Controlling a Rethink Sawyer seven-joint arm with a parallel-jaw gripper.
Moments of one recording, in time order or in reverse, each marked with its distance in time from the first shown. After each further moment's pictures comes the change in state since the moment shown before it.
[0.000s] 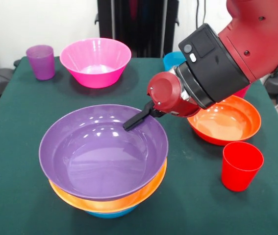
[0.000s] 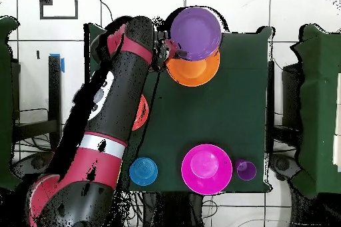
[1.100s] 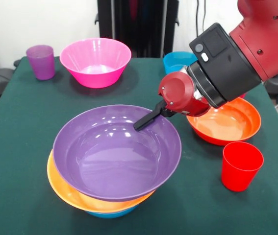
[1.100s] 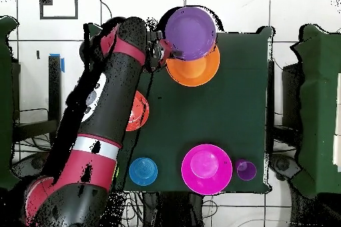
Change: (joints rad) arm 0.021 0.000 -0.001 0.000 0.000 0.000 0.000
